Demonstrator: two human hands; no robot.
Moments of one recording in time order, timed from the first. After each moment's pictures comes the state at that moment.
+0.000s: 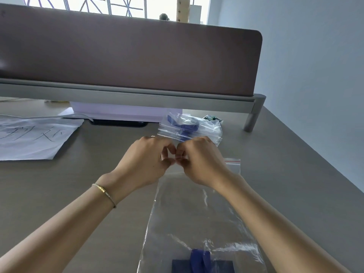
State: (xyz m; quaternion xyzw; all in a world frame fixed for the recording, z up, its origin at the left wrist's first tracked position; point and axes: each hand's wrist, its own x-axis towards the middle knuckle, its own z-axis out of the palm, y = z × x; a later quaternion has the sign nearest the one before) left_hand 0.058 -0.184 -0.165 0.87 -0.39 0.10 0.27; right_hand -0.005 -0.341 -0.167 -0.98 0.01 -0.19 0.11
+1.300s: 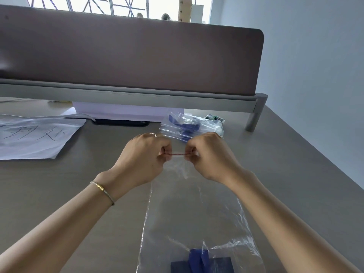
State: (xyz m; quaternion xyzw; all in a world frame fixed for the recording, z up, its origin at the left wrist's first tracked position) left_hand 0.060 -0.179 -0.162 0.89 -0.38 0.14 0.22; right_hand -0.010 -0.359 -0.159 -0.97 -0.01 -0.20 0.12
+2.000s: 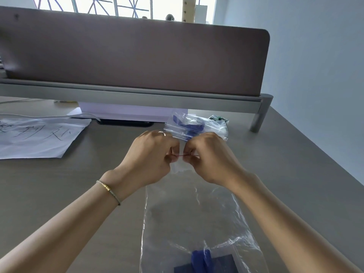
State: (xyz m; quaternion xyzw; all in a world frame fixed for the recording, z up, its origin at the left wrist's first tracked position) left_hand 0.056 -0.180 -0.153 0.87 -0.42 0.17 0.20; right_hand -0.011 -0.349 -0.157 -0.96 -0.05 -0.22 0.14
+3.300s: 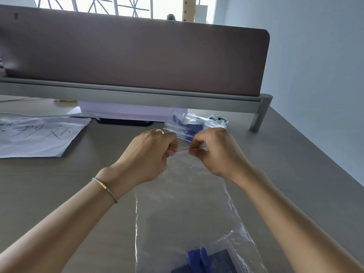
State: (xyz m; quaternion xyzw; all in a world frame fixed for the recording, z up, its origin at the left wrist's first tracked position) left_hand 0.057 -0.176 -0.151 0.85 -0.44 0.18 0.22; right_hand -0.013 -0.367 -0.152 -0.95 -0.03 -0.24 0.18
